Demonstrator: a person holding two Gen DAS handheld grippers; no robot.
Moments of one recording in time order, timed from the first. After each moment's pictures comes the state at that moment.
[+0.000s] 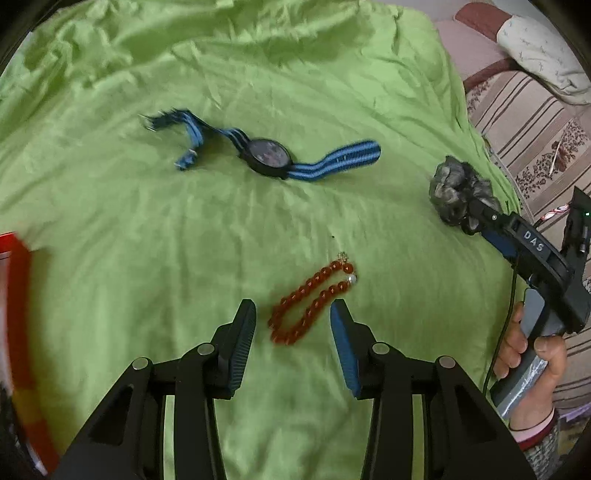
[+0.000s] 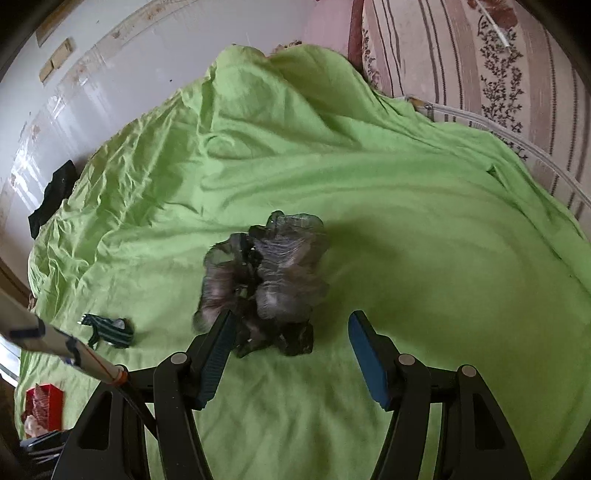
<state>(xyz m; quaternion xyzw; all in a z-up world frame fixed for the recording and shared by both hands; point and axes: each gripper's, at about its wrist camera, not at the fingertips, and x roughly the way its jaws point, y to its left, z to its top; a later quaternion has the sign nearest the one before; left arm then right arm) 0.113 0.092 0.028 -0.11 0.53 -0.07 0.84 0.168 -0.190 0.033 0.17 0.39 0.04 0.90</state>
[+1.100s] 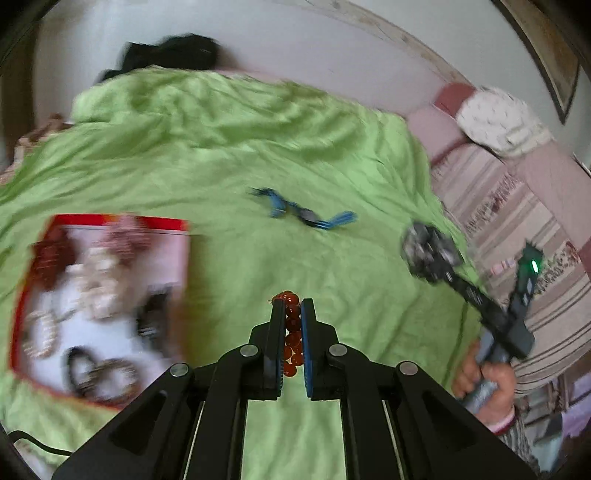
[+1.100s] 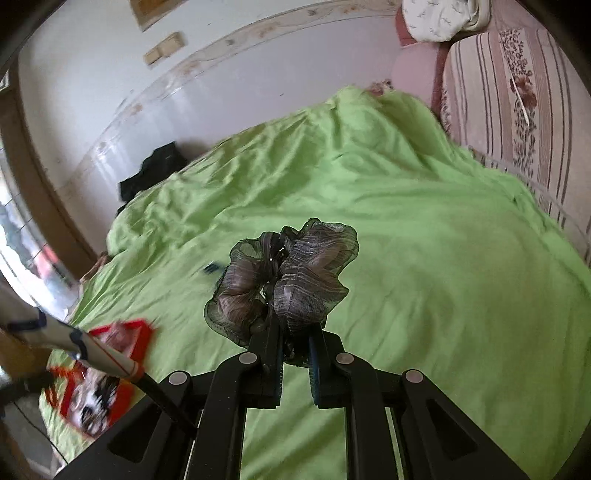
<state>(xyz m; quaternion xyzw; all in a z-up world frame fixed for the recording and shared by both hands) -0.097 0.181 0.182 -0.14 0.40 -0.01 0.91 0.008 -0.111 0.107 0.14 0.34 0.18 0.91</state>
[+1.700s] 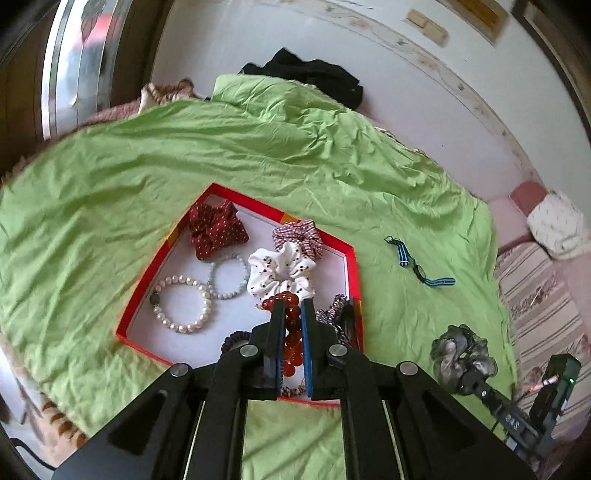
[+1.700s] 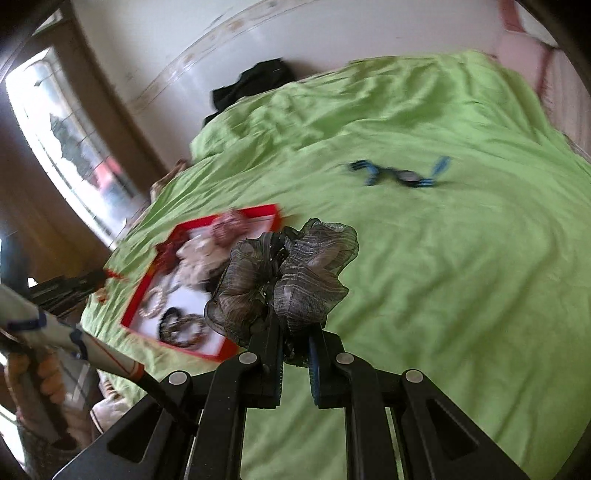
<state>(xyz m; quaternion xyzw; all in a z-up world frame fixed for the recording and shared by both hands) -0.183 0.363 0.154 -0.26 0.34 0.11 0.89 -0.087 0.052 0.107 0.07 0.41 0.31 0.86</state>
